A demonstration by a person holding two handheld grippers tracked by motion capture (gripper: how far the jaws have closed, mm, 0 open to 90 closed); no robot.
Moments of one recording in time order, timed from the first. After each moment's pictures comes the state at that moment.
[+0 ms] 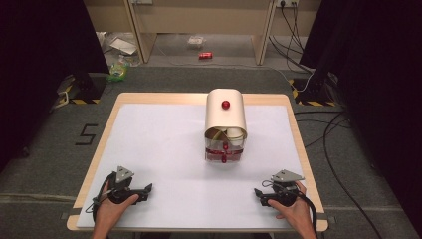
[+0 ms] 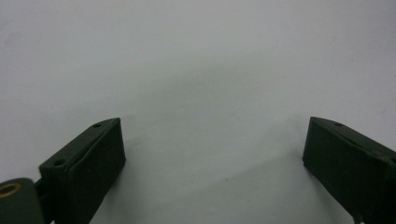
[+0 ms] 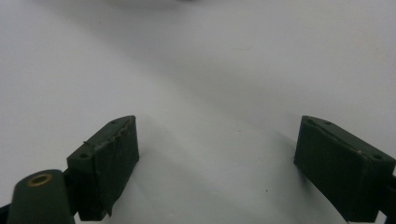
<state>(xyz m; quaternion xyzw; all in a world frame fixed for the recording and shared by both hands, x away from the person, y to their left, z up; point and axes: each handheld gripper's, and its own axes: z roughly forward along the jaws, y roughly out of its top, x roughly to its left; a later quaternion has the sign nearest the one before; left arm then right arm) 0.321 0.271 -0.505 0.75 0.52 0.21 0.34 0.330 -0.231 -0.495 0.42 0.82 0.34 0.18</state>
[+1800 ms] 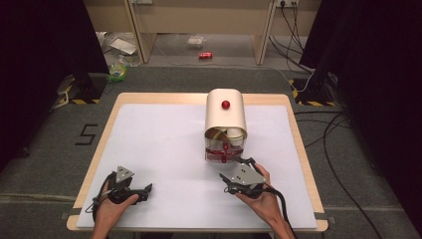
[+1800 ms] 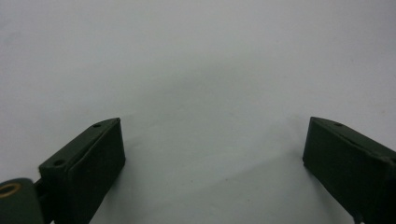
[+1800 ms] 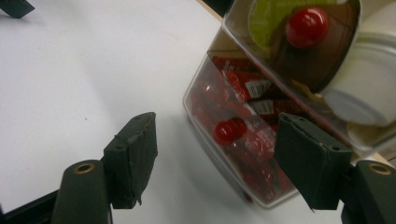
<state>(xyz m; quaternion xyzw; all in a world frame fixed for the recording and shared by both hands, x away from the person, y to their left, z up) 0.321 0.271 -0.505 0.75 0.52 0.21 0.34 0.340 -0.128 -0.456 0.17 0.83 0.42 0.33</state>
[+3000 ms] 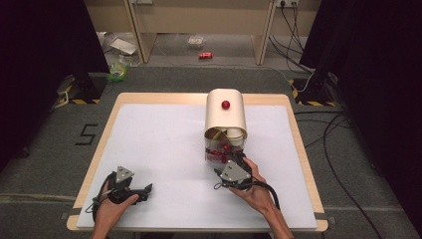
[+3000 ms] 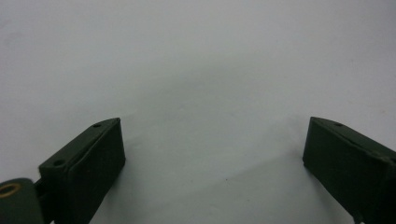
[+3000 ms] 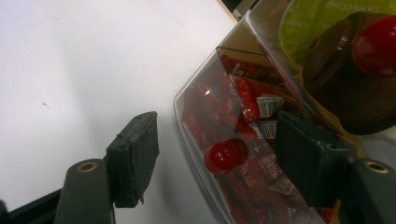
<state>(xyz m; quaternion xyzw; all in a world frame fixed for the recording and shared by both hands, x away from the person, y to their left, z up) 0.321 0.271 -0.505 0.75 0.52 0.21 0.34 0.363 -0.106 -0.466 0.11 0.85 0.37 0.36</state>
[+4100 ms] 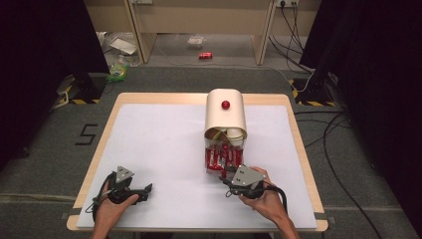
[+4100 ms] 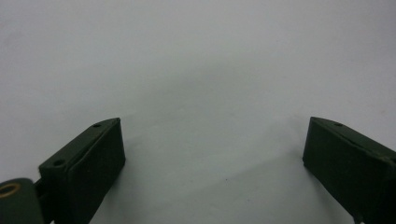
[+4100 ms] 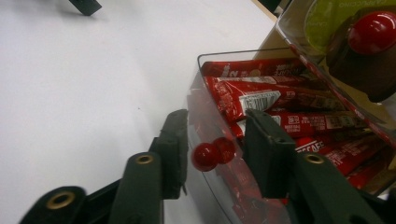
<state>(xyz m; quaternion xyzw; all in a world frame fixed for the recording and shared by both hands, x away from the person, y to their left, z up) 0.321 0.271 -0.505 0.75 0.52 0.21 0.34 0.336 -0.130 -0.449 0.13 0.86 0.42 0.25</state>
